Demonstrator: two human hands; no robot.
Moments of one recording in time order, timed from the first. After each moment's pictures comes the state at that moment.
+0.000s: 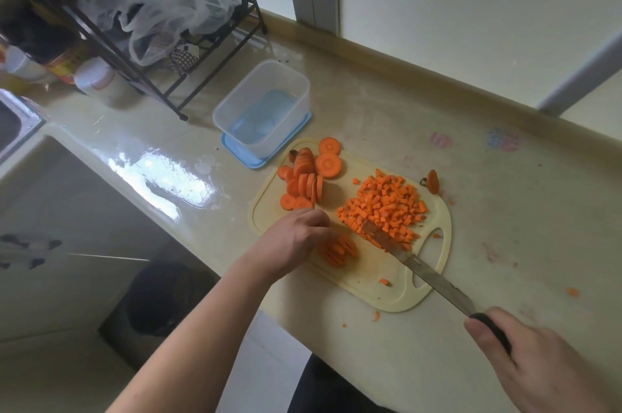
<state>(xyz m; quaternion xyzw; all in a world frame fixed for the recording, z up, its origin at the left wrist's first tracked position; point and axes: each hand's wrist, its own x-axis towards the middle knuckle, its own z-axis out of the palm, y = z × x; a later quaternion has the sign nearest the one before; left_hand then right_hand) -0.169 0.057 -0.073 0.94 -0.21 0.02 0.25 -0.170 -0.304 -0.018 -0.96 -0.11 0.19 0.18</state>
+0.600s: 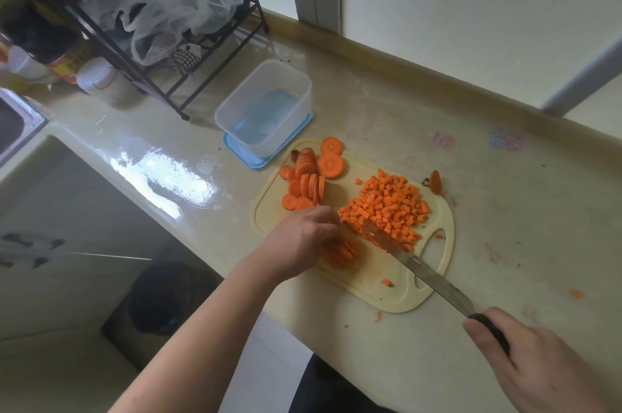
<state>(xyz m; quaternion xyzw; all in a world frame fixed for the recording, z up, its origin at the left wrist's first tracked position) -0.166 0.049 -0.067 0.95 -0.17 -0.01 0.27 -0.170 -0.303 -0.023 -0.96 -0.11 0.20 0.18</state>
